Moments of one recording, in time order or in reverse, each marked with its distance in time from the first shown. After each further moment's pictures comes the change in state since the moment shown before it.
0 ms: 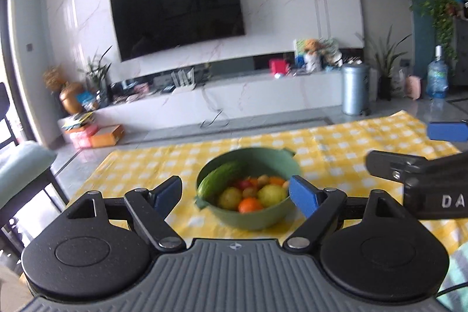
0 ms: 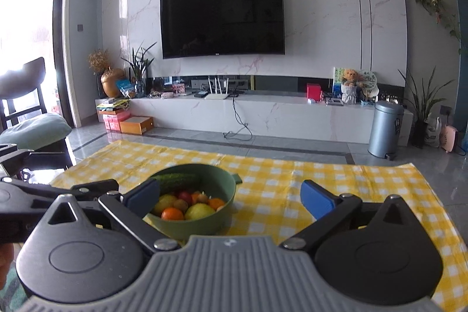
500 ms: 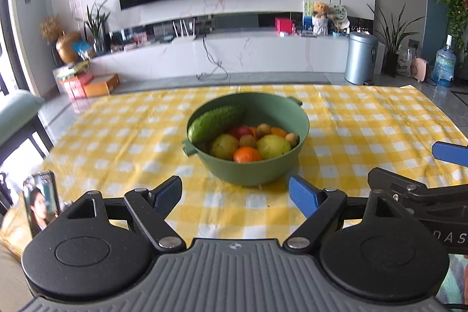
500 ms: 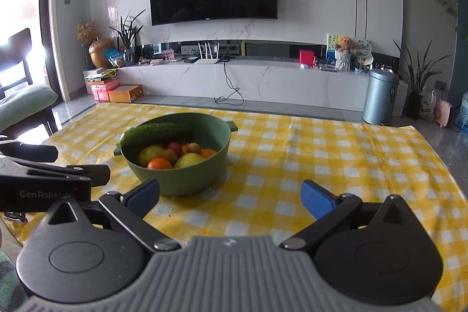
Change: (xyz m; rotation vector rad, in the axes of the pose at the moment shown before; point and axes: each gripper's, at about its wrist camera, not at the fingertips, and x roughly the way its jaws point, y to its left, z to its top) left arm 0.034 0.014 -0.040 -0.088 0.181 -0.040; right arm 0.043 0.001 -0.047 0.014 0.125 -0.034
